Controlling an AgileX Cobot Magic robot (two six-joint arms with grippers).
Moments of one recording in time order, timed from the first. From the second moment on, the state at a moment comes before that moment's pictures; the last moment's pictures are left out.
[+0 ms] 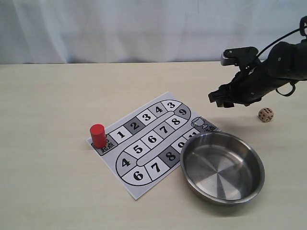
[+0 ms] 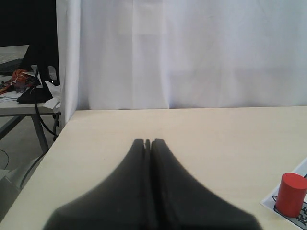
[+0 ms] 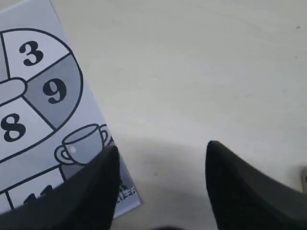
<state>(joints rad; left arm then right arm) 0.02 0.00 0.01 0.09 0.15 -0.05 0.12 1.93 -1.22 0.16 0.40 -0.24</state>
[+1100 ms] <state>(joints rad) 0.02 0.00 0.01 0.09 0.15 -0.05 -0.12 1.94 -1.22 -0.07 0.57 0.02</state>
